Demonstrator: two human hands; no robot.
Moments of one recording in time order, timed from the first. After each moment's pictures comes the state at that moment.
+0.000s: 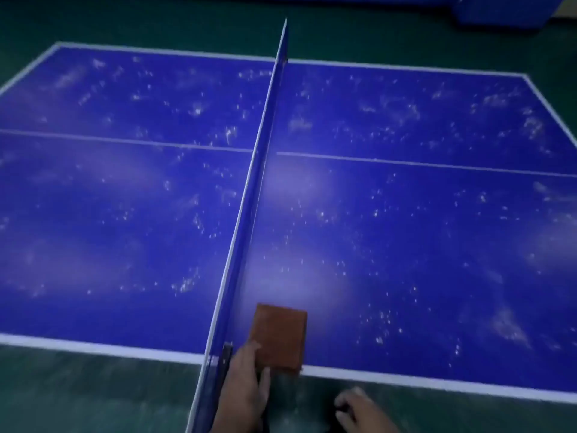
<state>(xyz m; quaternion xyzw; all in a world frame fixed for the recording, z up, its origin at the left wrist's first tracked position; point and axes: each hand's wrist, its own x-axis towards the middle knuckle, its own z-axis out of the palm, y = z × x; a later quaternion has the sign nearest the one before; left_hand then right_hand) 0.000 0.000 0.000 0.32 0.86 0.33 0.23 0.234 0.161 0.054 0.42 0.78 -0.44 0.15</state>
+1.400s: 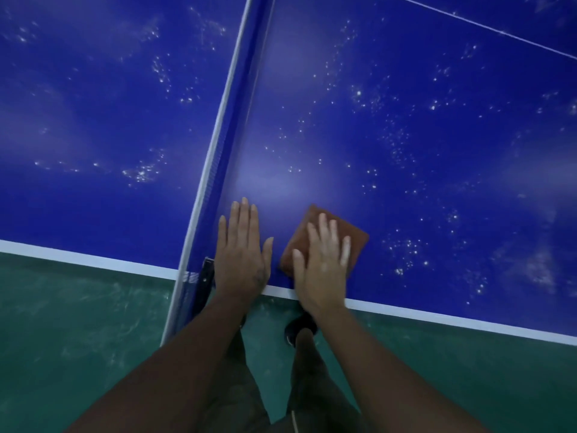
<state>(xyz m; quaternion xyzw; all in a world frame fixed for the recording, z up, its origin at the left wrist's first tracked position) -0.057 0.063 -0.108 0.41 0.90 0.09 0.07 0.082 0.174 -0.077 0.40 0.90 -0.14 -0.01</state>
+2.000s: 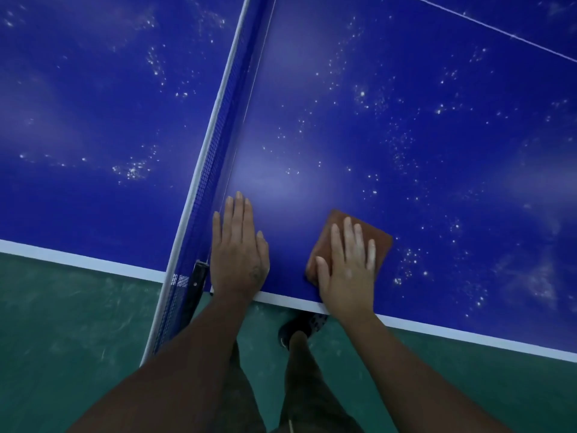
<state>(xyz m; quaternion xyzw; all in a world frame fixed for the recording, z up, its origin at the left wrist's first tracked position) -0.056 0.083 -0.103 0.36 0.92 0.14 0.06 0.126 0.226 -0.088 0.36 0.93 -0.08 0.02</state>
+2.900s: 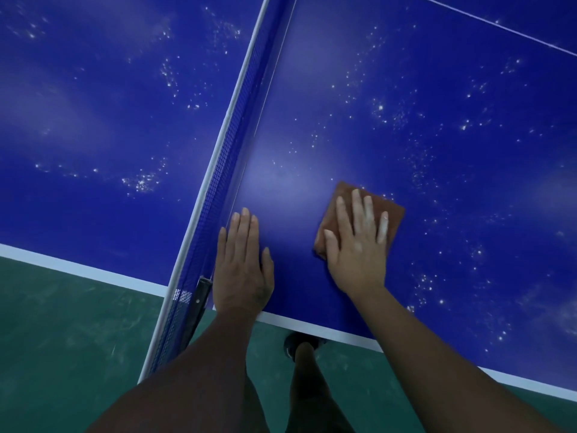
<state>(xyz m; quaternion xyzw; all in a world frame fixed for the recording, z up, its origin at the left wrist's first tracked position) -0.056 0.085 -0.105 0.34 0.93 0.14 0.06 0.059 0.291 -0.088 0.32 0.94 -0.06 0.01</state>
